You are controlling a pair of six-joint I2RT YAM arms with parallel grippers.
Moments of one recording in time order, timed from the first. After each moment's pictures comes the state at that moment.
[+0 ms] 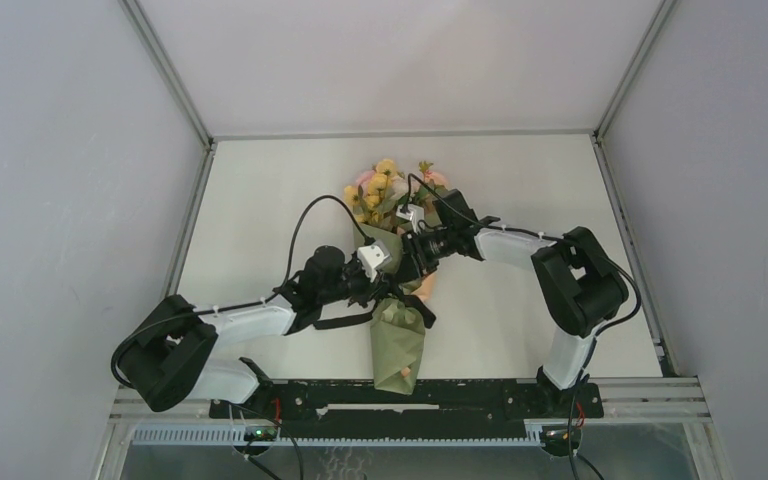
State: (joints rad) left arm -0.73 1.34 0.47 0.44 0.29 0.11; right arm 0.54 1.79 1.04 -0.16 -0.93 0.20
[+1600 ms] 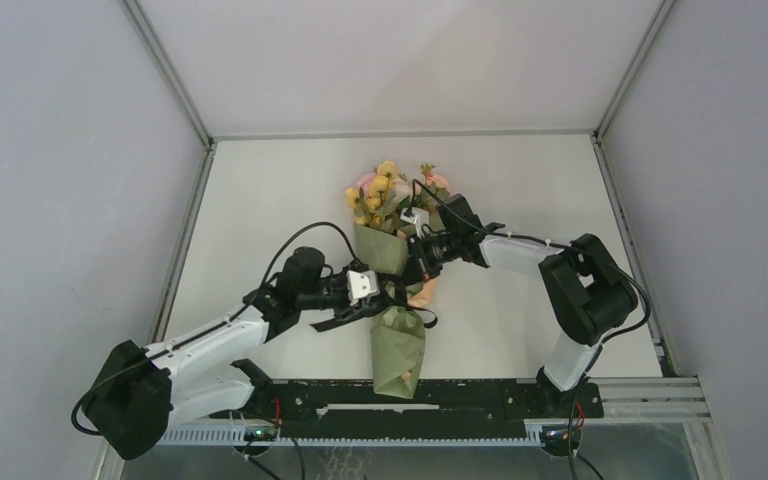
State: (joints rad) left arm -0.66 1.06 0.47 0.05 0.54 0.53; right arm 0.55 1.74 0.97 -0.13 -0.88 0.25
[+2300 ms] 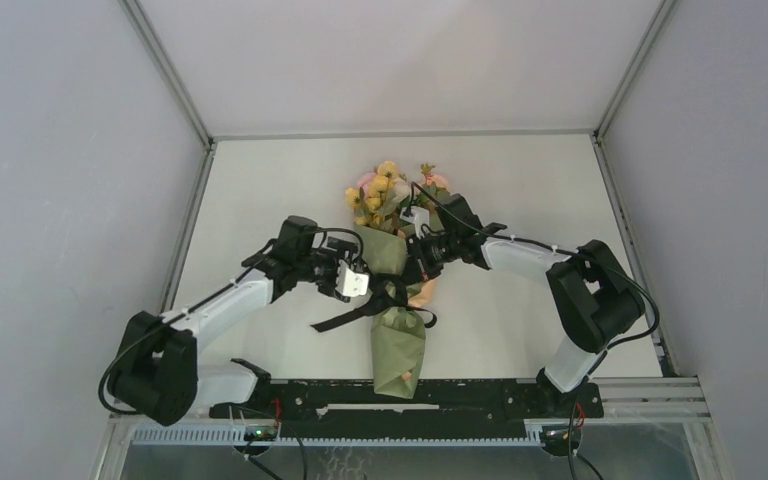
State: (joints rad) left arm -0.44 1.24 0.68 -0.25 0.59 1.30; right arm 0.58 1.68 0.97 -0.17 -0.79 0.24
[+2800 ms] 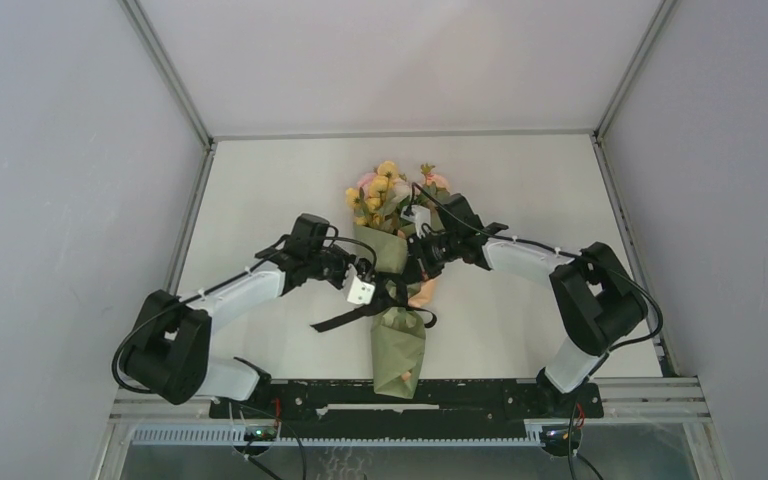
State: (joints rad) left arm -0.48 1.38 0.72 -0.21 0.57 1.53; right arm 0.58 1.67 0.97 -0.18 -0.77 0.24
